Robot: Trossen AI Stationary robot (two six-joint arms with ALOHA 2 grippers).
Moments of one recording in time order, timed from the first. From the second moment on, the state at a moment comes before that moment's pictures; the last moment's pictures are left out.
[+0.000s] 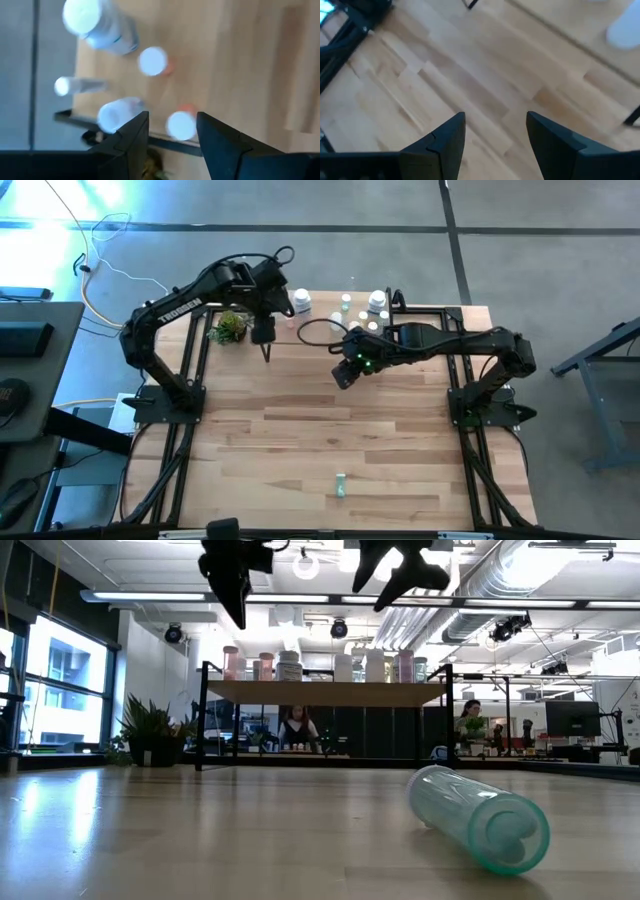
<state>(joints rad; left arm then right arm) 0.62 1.62 1.78 -1.37 -0.13 0.43 -0.02 1.62 1.63 -1.00 0.16 0.81</state>
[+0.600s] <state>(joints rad) 0.48 1.47 1.49 -1.15 0.31 0.33 0.17 1.64 1.63 -1.12 0.11 1.13</state>
